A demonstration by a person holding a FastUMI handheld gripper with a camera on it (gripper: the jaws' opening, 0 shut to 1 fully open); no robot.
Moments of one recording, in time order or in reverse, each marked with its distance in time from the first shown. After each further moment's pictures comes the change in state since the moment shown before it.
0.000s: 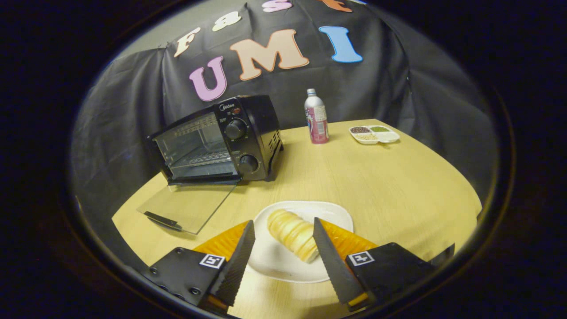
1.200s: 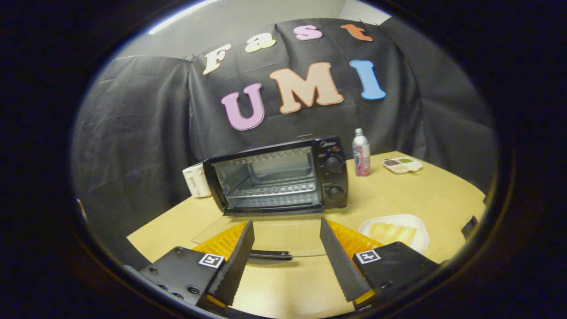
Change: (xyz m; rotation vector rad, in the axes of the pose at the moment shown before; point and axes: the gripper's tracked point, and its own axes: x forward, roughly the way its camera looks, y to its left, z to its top) arm -0.047 0.157 0.032 -0.025 -0.295 -0.042
